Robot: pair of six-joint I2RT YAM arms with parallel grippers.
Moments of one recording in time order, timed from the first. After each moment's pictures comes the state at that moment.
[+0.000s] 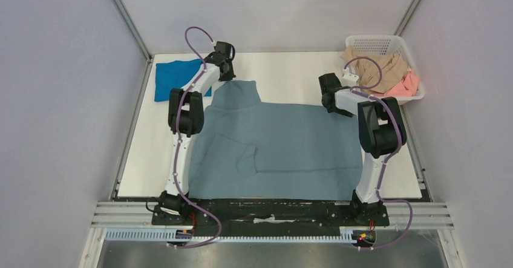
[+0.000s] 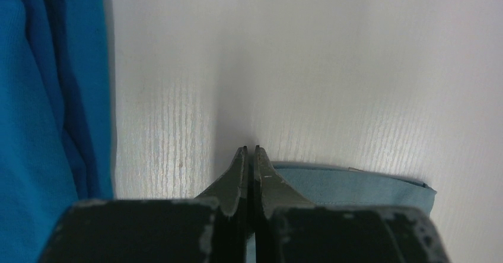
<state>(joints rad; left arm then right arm) -0.24 2.52 2.20 -0.56 -0.15 -0.34 0.18 1.99 1.25 -0.42 0.83 0.55</state>
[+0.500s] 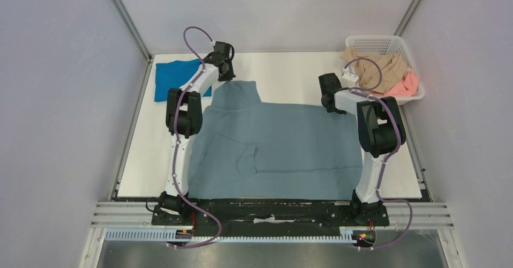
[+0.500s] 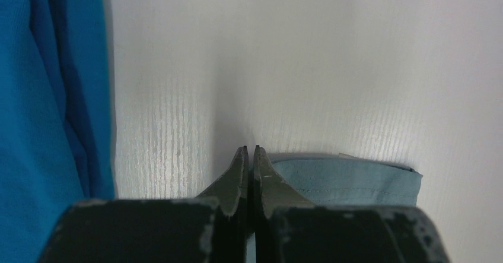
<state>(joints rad) -0.24 2.47 2.13 -0.53 -0.13 -0.33 0.19 1.99 1.23 -0.33 0.77 0.59</state>
